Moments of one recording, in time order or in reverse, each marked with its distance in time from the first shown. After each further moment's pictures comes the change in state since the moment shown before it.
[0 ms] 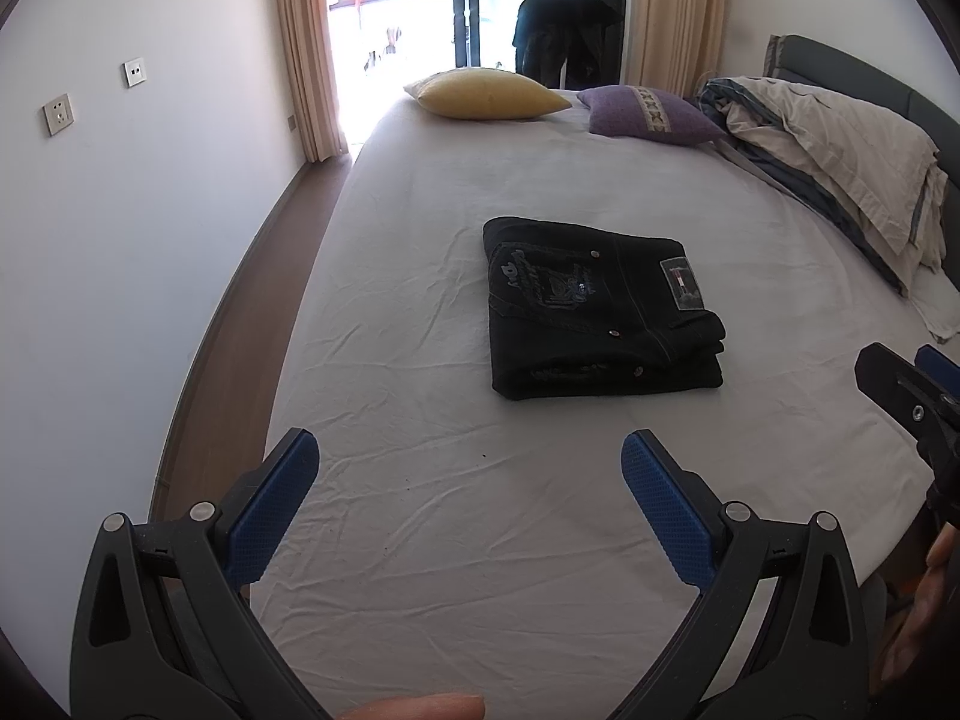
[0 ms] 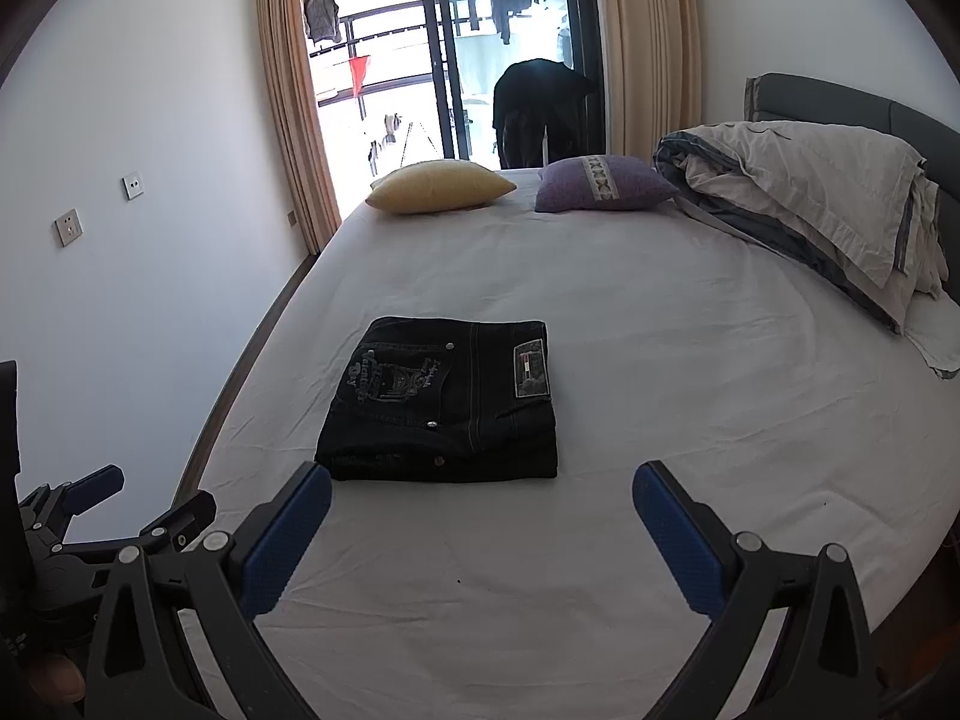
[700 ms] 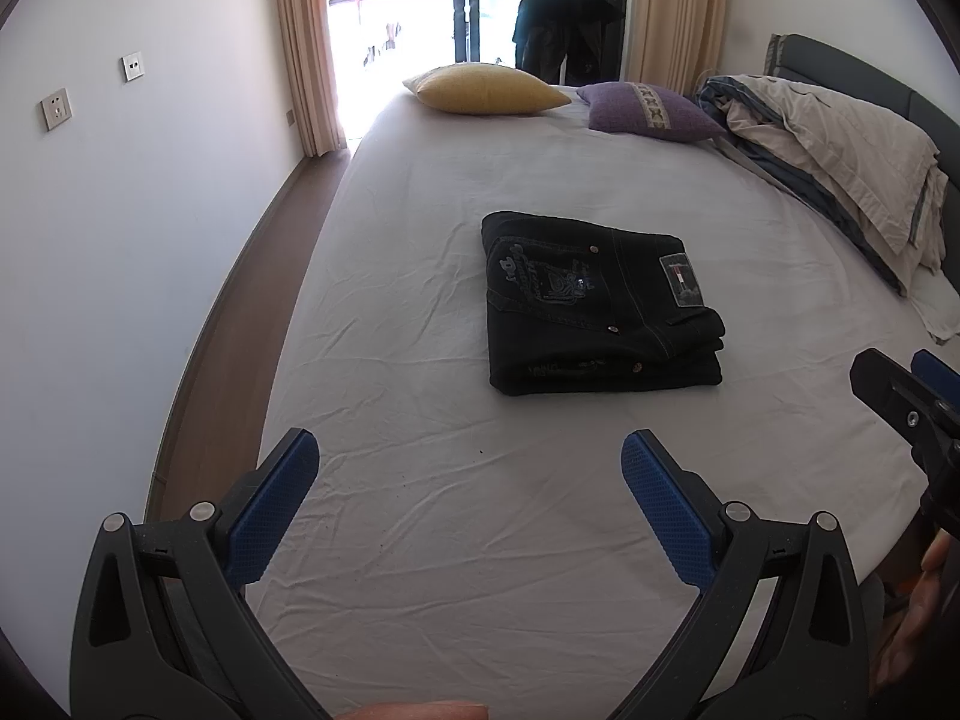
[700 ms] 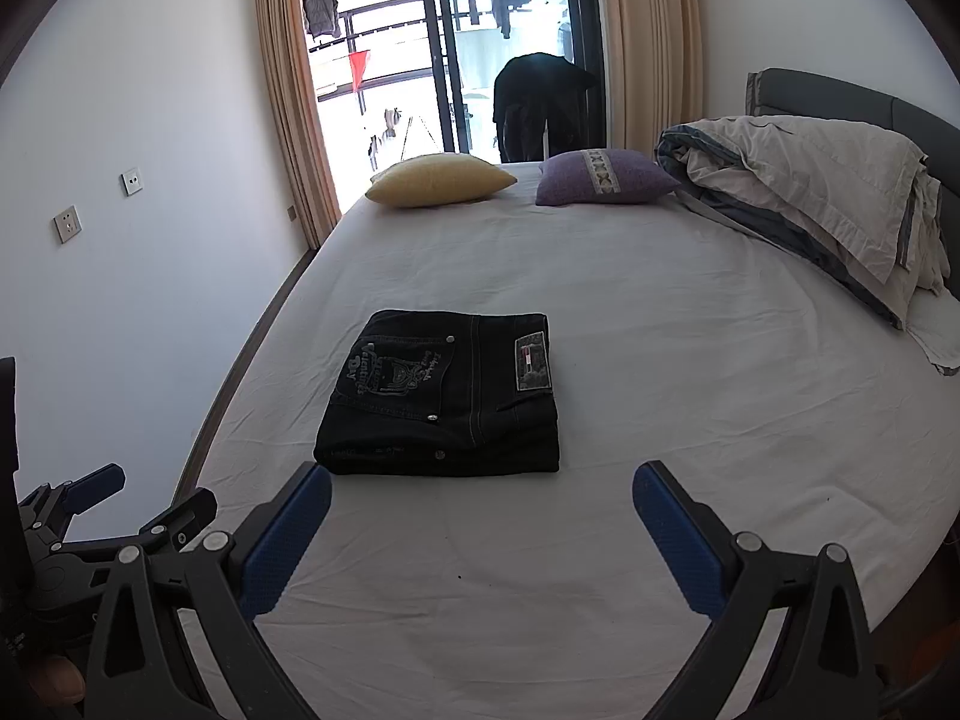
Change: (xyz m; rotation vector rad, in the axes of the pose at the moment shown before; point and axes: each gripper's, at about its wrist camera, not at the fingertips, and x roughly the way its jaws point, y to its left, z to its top) left arm 0.001 0.000 -0.001 0.000 0.006 -0.005; right arm 0.004 -0.001 -0.006 0.000 0.009 0.002
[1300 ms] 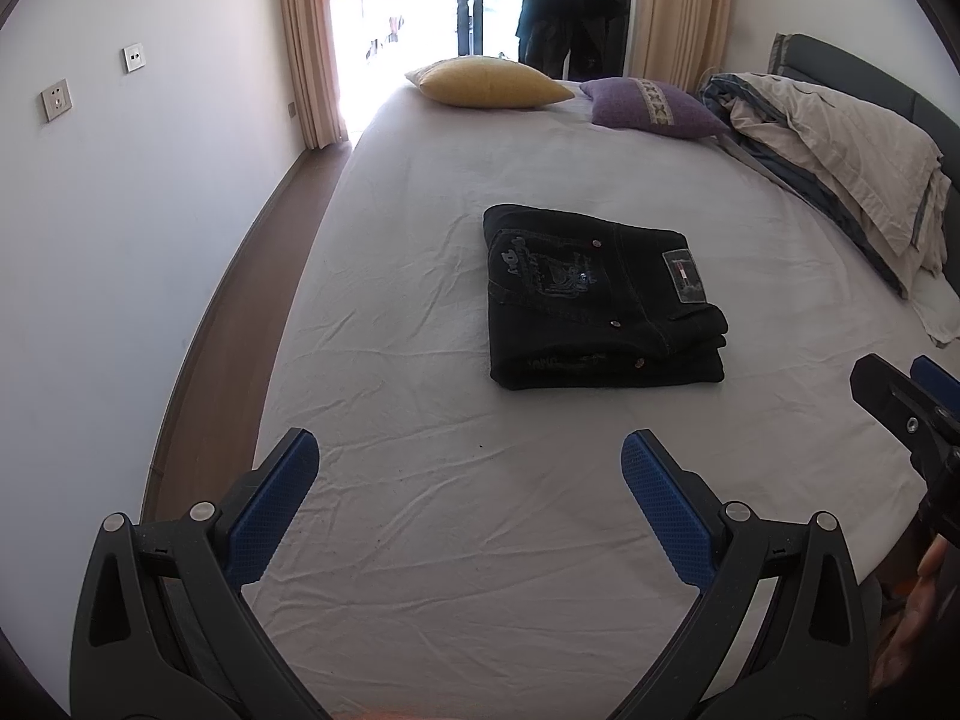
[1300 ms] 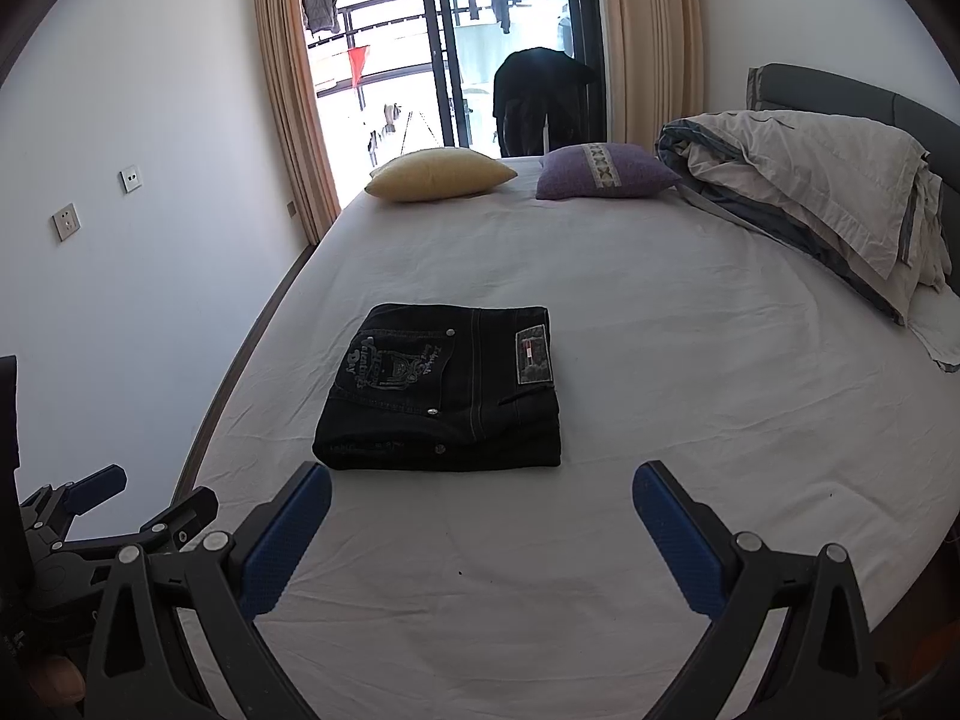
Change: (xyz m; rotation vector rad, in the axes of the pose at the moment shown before) left arm -0.001 0.000 -0.004 -0.005 0.001 0.004; right arm 0.002 -0.001 -0.003 0.000 0.007 0.003
